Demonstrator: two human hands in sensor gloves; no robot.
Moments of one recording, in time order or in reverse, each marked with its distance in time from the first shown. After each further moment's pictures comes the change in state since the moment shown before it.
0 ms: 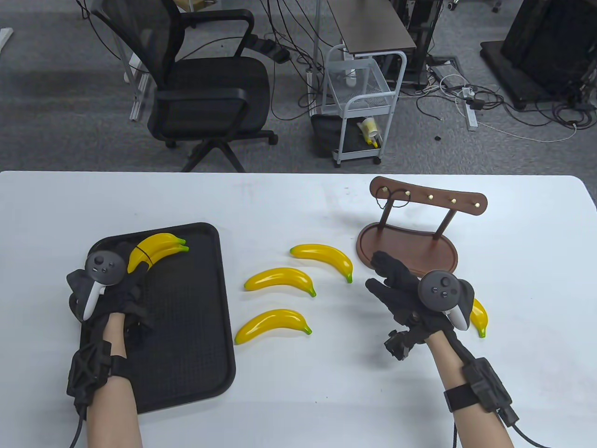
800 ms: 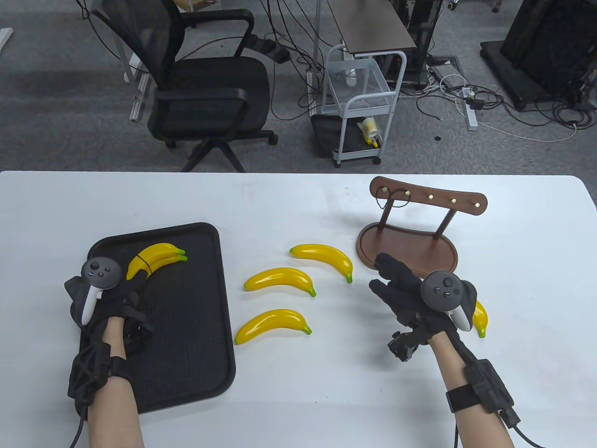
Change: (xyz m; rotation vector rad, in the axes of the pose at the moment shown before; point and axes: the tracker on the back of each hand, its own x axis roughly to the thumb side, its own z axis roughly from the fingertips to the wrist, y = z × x) left_hand -0.017 -0.014 -0.004 -0.058 0.060 0.054; right_hand -0.004 -0.003 0.003 0.010 0.026 0.005
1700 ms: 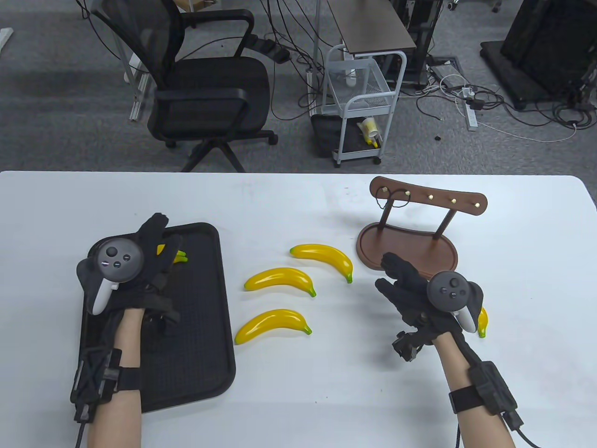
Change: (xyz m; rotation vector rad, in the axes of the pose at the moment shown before) left_hand 0.132 0.058 0.081 0.112 -0.472 0.089; right_hand -0.009 -0.008 0.003 -0.021 0.024 -0.002
